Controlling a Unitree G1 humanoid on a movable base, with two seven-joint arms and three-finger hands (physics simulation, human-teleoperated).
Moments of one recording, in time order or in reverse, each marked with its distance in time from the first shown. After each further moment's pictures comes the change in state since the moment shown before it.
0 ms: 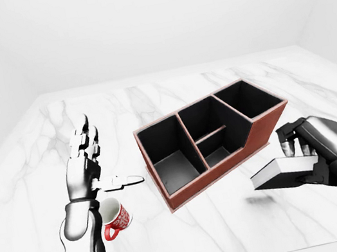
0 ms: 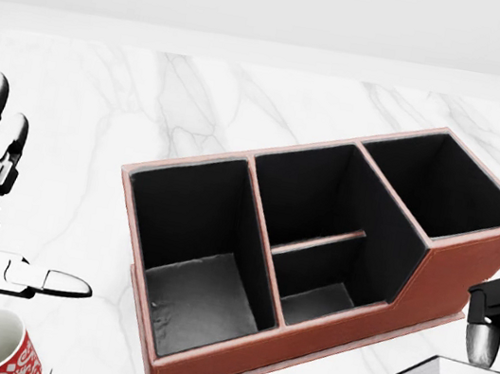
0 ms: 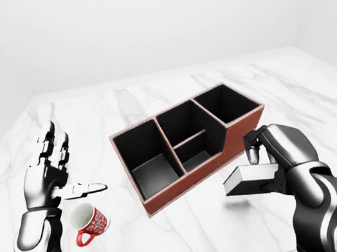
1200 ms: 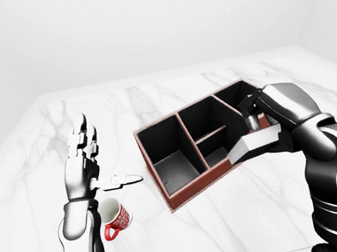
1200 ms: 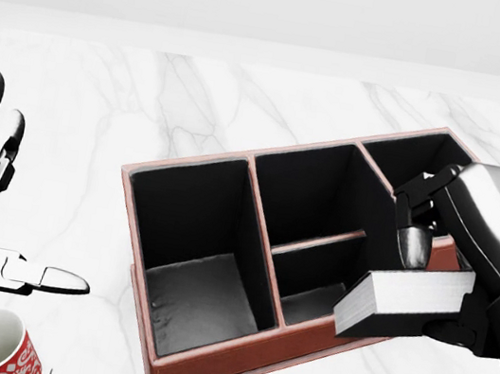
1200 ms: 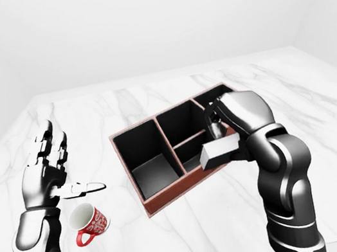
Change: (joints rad) left arm -0.007 0.006 0.006 0.002 -0.007 0.000 0.003; right arm -0.329 -0.052 0.241 0.033 -0.111 0.000 0.058
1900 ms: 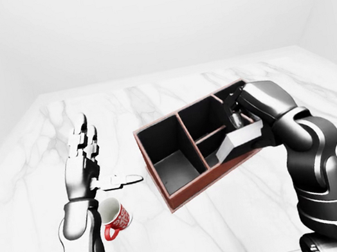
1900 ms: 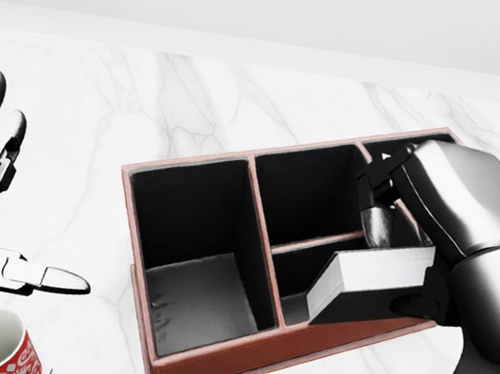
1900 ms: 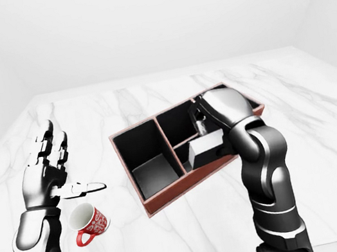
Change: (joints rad) left arm 0.000 0.000 -0.001 0.001 0.000 0.000 -0.001; right arm -0.094 0.035 0.079 0.096 -0.024 0.000 0.000
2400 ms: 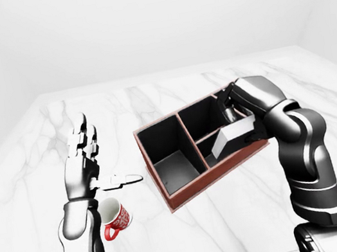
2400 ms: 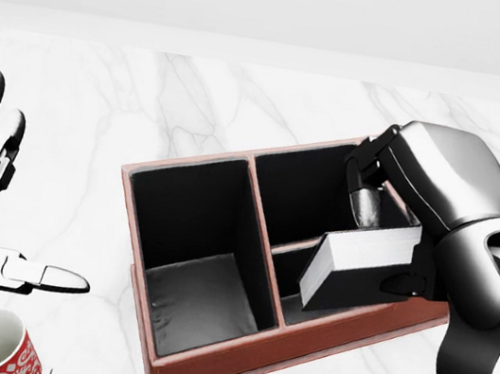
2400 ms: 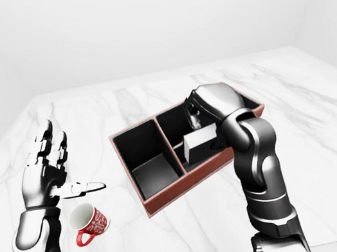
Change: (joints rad) left arm -0.003 0.001 0.001 0.001 -0.003 0.000 0.001; right arm -0.080 0.003 0.027 0.091 -0.008 0.000 -0.009
